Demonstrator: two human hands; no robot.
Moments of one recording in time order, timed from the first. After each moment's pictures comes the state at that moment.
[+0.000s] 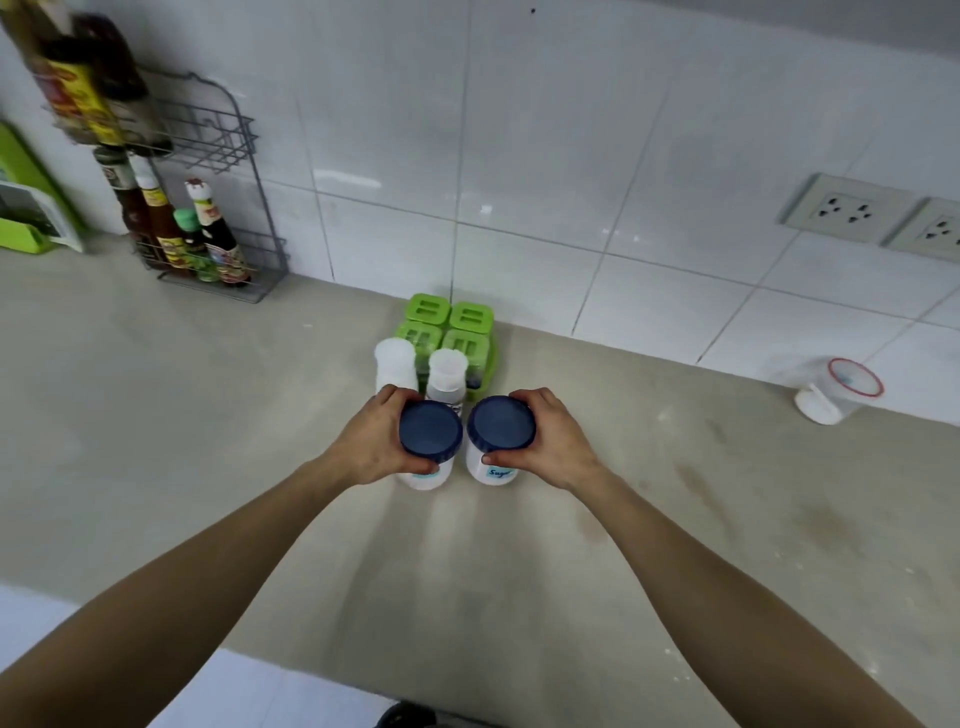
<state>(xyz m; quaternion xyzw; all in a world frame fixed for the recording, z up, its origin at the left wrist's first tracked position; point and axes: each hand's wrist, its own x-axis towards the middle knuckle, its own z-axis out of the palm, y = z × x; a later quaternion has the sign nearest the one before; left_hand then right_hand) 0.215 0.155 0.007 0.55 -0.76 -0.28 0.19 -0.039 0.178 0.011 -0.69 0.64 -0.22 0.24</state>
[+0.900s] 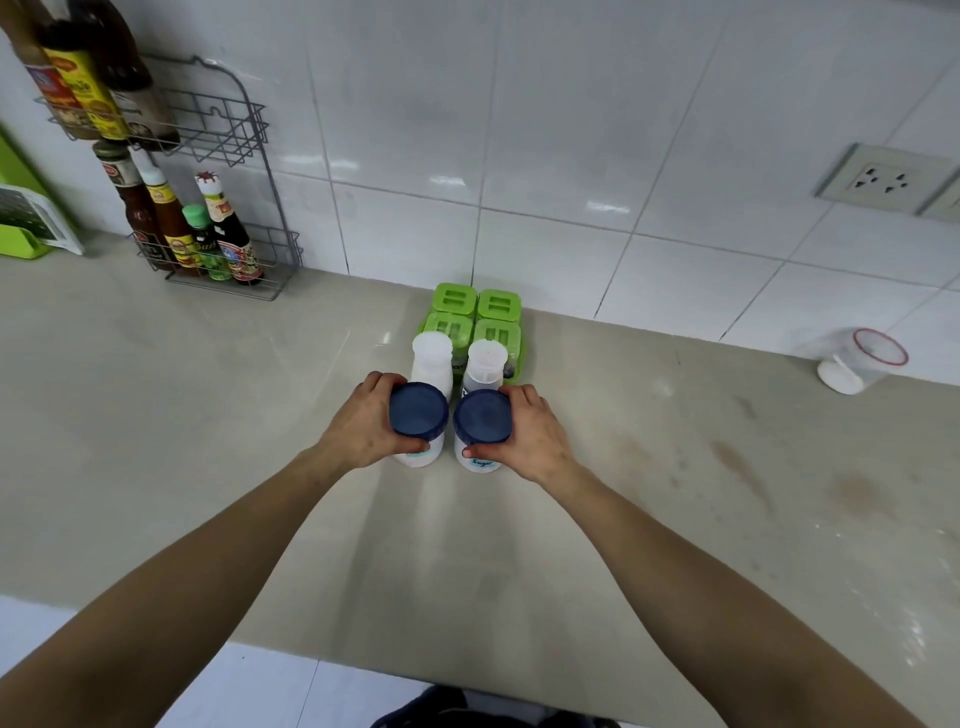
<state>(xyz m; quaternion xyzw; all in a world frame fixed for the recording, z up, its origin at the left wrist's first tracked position) 0.295 0.123 -0.012 0.58 -0.75 -0.27 0.18 0.062 0.167 -0.006 -0.66 0.70 -0.17 0.21</state>
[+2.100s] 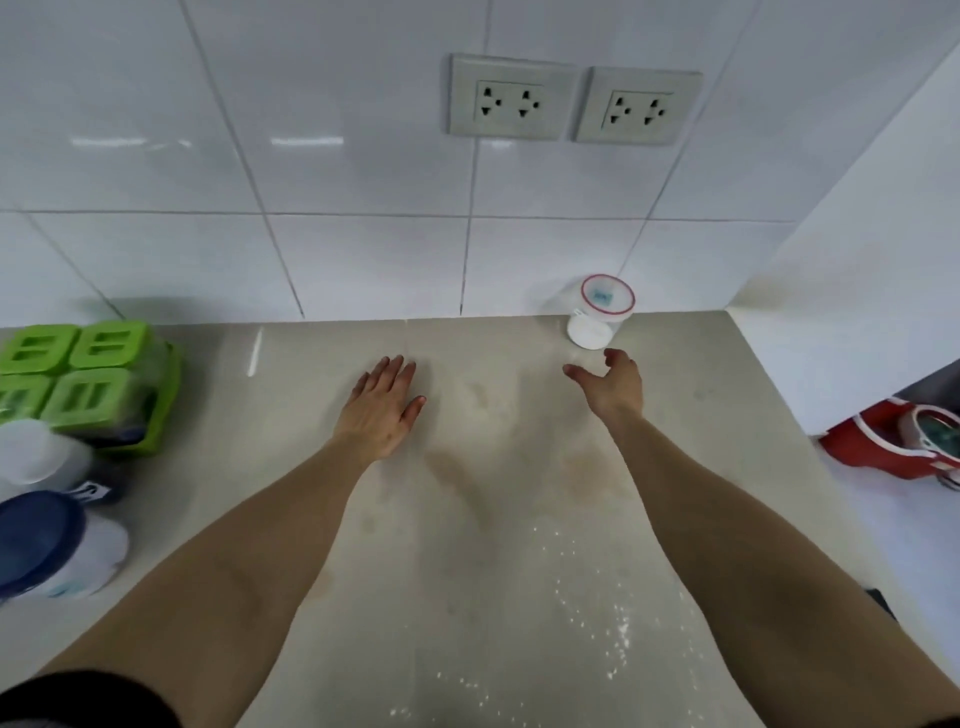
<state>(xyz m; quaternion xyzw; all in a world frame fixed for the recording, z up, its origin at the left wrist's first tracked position) -0.166 0.081 -0.078 0.47 -0.87 -0.14 0.01 -0.462 0.185 -0.036 -0.28 0.88 -0.33 0.21</state>
